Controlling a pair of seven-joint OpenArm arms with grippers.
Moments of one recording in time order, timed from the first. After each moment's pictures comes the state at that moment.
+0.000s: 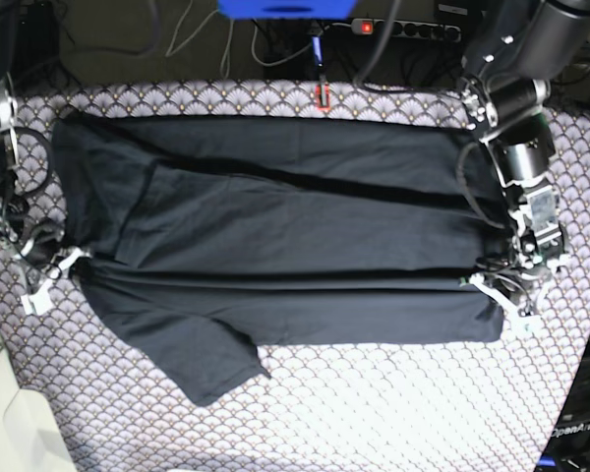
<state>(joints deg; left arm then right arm) -26.3 -11.1 -27.9 47.5 10.2 -21.8 25.4 30.4 34.7 -26.0 24.8 43.4 39.6 -10.4</state>
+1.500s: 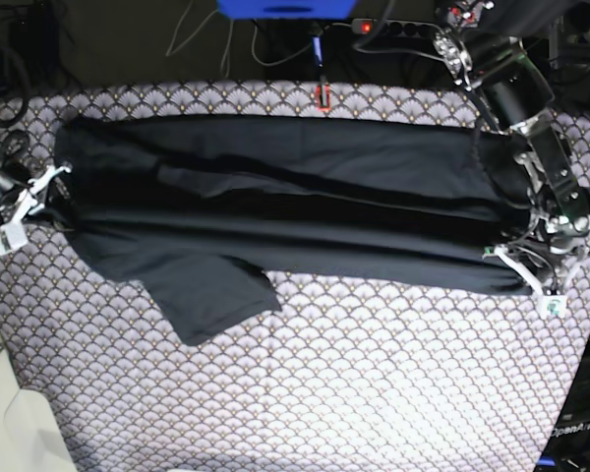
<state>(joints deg) -13.8 -6.5 -33.8 80.8 10.6 -30.4 42.9 -11.5 41.7 7.2 77.8 42.4 39.9 -21.9</state>
